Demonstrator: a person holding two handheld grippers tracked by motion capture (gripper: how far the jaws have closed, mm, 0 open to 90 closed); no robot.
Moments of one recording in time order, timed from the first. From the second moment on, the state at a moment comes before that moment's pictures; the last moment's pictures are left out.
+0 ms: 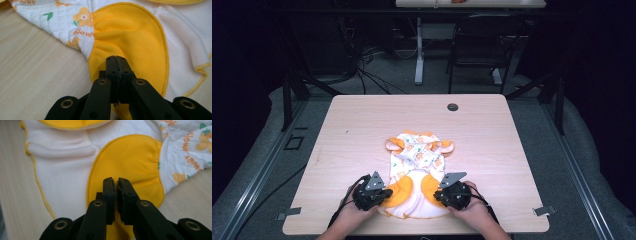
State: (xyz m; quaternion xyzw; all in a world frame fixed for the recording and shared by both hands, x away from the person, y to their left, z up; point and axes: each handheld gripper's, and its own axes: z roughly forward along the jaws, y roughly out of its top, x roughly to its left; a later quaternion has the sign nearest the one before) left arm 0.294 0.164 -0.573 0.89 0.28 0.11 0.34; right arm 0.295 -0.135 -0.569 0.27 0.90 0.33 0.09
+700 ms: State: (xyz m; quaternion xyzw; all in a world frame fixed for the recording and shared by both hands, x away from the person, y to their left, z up) left arm 0.281 0.174 -0.570 0.89 0.30 0.08 0.35; right arm 0.278 -0.133 -0.564 0.27 0.90 0.35 0.07
